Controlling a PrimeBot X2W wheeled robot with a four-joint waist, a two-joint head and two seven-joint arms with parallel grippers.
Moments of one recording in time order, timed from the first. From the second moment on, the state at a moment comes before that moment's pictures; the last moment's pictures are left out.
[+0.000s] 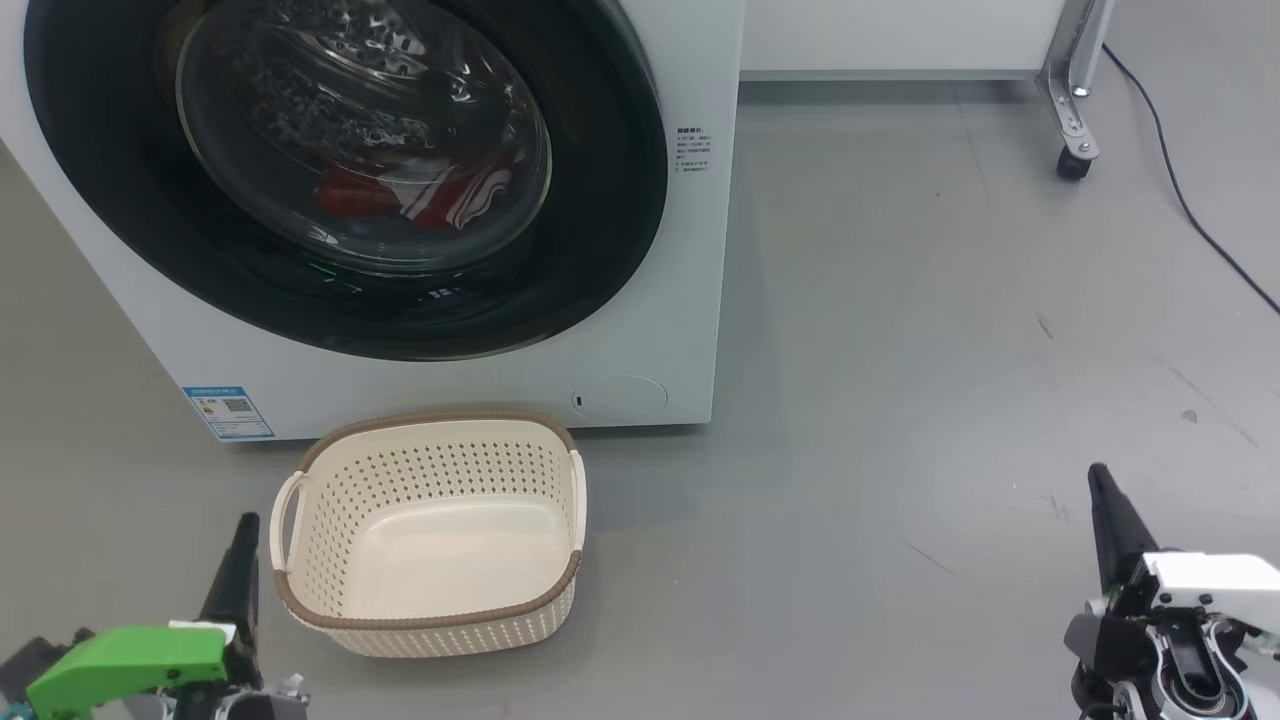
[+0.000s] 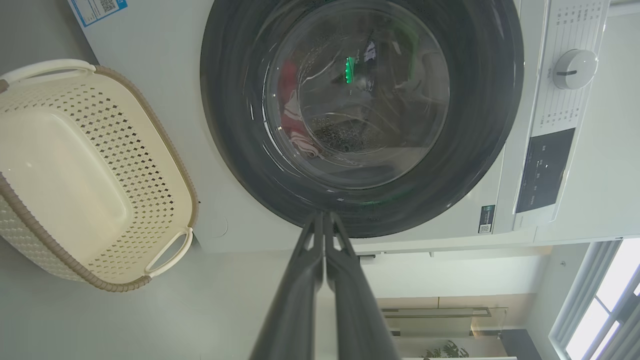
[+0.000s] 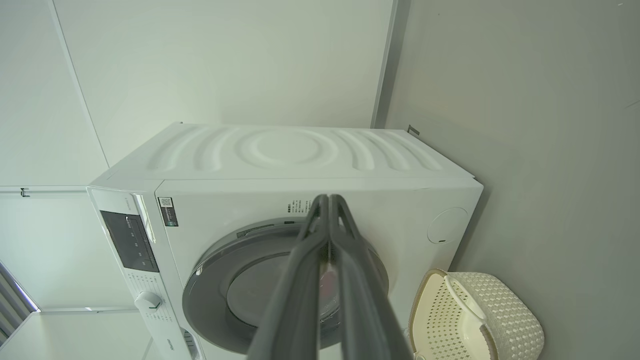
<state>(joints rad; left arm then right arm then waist) -0.06 0.02 0.09 0.27 -1.60 -0.12 0.11 -0.06 -0.04 -0.13 0.27 1.60 0.12 0.11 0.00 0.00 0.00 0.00</state>
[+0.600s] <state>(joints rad) -0.01 0.00 0.05 0.34 -1.59 -0.12 0.08 0.01 -0.01 -0.12 0.32 1.60 0.12 0.08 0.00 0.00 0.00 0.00</state>
